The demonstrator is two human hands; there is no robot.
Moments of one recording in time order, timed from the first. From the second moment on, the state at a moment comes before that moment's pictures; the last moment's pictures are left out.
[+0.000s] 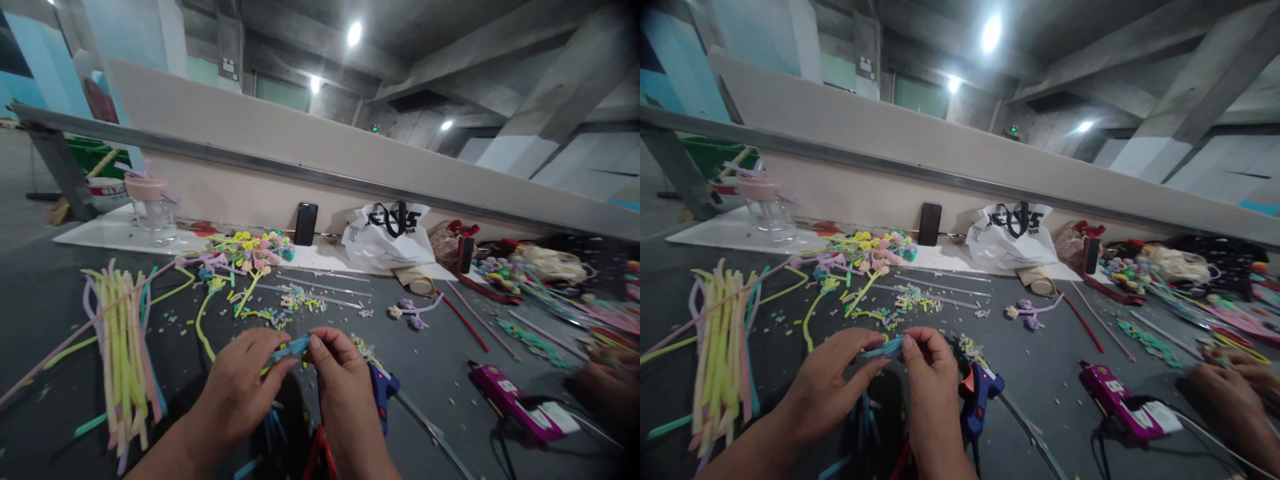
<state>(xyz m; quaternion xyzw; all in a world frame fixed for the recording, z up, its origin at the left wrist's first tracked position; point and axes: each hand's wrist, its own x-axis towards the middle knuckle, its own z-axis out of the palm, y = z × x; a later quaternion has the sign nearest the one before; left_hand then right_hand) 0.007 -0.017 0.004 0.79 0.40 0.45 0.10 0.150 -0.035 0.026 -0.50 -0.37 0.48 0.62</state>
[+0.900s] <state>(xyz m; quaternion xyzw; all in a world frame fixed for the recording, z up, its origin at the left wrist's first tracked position) 0.008 -0.017 0.009 0.81 0.35 0.47 0.04 0.150 -0.033 0.025 -0.47 -0.36 0.51 0.63</state>
